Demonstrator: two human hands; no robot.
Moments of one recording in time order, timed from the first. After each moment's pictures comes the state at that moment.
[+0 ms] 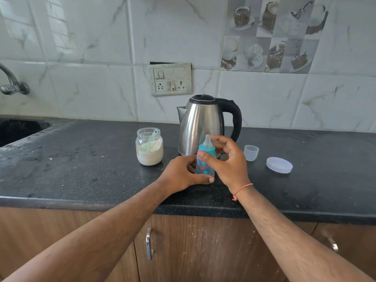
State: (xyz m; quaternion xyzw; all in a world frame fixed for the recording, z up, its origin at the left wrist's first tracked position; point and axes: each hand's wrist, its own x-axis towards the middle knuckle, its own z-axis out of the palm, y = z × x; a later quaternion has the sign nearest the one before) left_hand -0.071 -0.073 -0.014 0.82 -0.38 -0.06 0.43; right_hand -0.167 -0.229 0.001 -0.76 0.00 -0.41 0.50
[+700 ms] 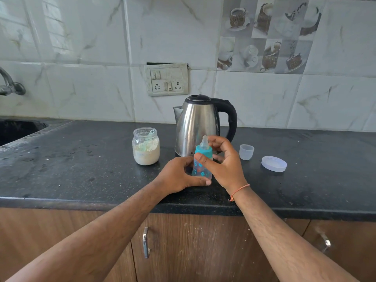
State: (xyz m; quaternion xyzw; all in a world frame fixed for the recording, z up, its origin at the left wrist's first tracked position) left_hand -0.082 -0.070 -0.012 0.80 -0.40 -0.08 0.44; right_hand -0.175 -0.230 -0.001 -0.76 -0.02 -0.38 0.53
